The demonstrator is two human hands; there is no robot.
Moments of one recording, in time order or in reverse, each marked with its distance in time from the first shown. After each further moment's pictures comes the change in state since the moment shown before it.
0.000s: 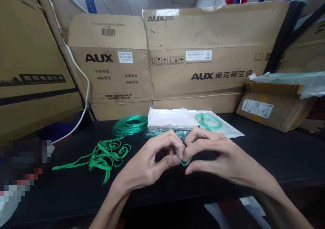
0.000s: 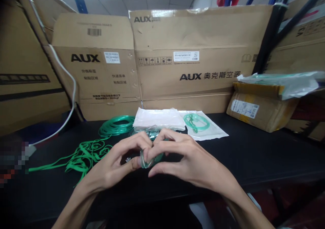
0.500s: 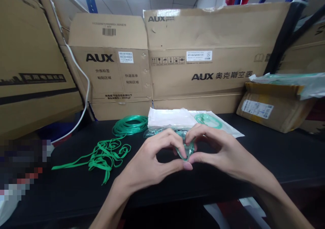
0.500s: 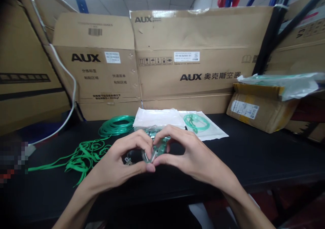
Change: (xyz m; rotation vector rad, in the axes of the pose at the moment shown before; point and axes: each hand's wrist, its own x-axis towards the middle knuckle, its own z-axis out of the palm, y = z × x) left_hand 0.005 0.005 0.008 0.187 0.147 0.083; right_hand 0.001 0.006 -0.003 0.018 0.091 0.105
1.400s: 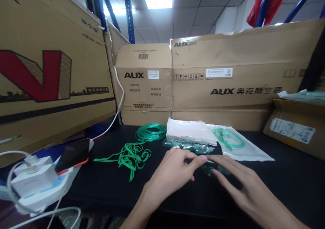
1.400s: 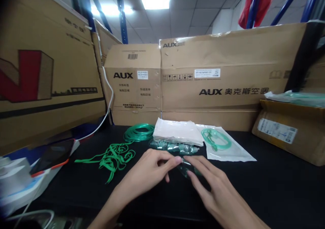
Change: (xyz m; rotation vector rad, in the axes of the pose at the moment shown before) left_hand -0.003 -0.001 0.016 0.228 0.011 -0.527; right_hand -0.047 0.050 0.029 -0.465 0.037 0.035
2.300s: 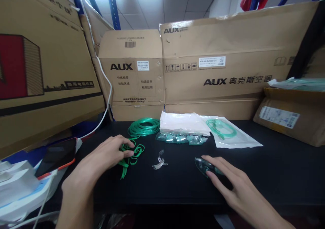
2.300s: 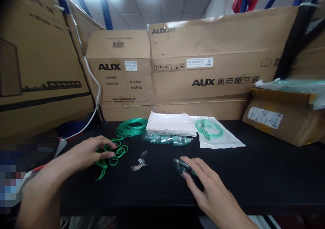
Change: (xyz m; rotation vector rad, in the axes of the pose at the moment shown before) left_hand -0.028 -0.093 -0.124 0.640 0.099 -0.431; right_hand -0.028 -0.001 0.017 0.058 -0.004 0.188
